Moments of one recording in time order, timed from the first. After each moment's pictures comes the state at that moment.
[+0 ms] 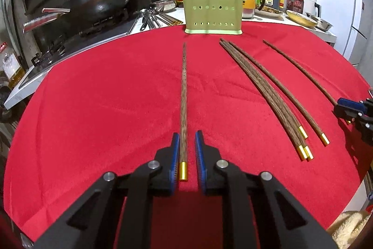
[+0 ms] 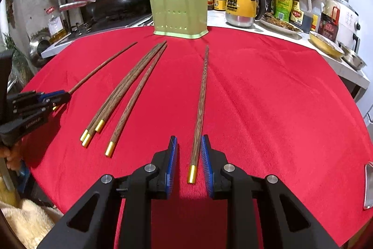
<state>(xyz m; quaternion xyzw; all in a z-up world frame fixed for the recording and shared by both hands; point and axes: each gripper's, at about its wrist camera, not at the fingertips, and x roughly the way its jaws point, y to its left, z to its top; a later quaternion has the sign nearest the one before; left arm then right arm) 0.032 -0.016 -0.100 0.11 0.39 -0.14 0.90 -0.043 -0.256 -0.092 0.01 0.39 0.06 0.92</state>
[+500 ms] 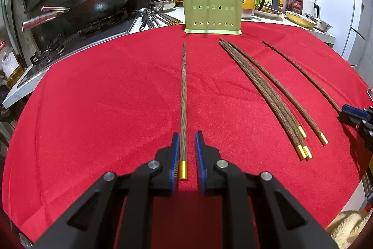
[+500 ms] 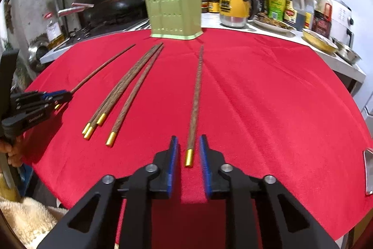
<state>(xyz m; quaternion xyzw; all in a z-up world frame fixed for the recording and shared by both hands) 0.032 -0.015 -0.100 0.10 0.39 -0.14 0.90 -0.057 -0.264 -0.094 0.02 0.38 0.04 0.92</state>
